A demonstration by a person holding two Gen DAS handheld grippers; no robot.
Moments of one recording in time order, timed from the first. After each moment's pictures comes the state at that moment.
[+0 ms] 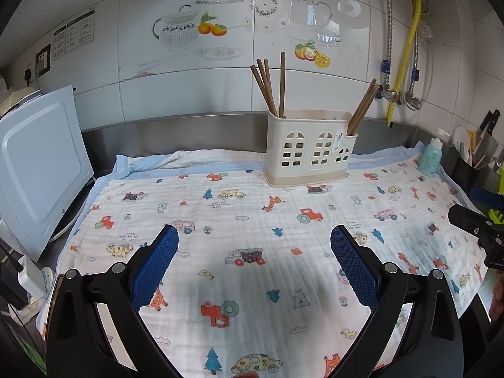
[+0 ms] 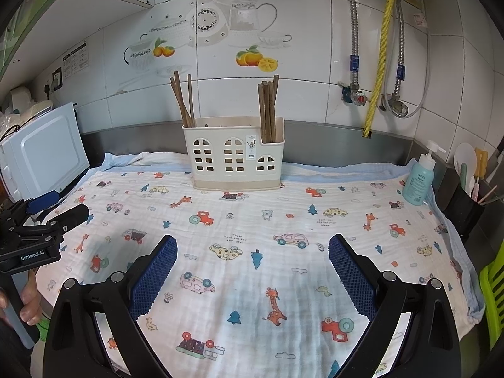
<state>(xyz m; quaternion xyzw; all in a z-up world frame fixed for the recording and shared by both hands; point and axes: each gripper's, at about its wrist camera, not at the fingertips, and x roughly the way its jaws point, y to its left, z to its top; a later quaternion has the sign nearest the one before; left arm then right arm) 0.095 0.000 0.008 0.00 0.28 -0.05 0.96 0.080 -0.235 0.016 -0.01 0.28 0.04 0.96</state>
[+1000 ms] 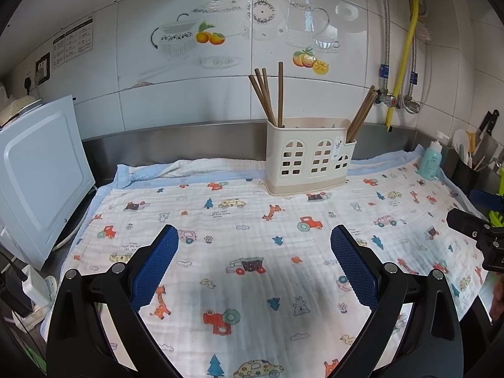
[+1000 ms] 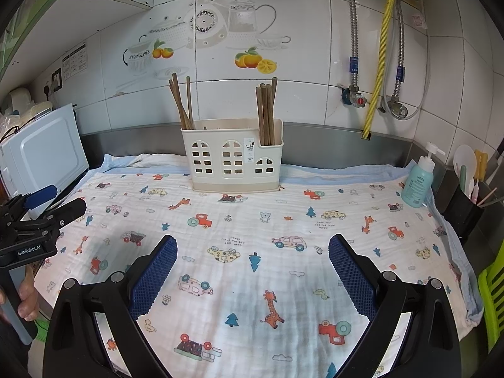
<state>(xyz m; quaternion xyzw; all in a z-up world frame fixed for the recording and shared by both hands) 0.096 -0.002 0.016 0.01 0.27 -0.05 0.96 0.082 -0.240 0.019 -0.01 0.28 0.04 0.96</state>
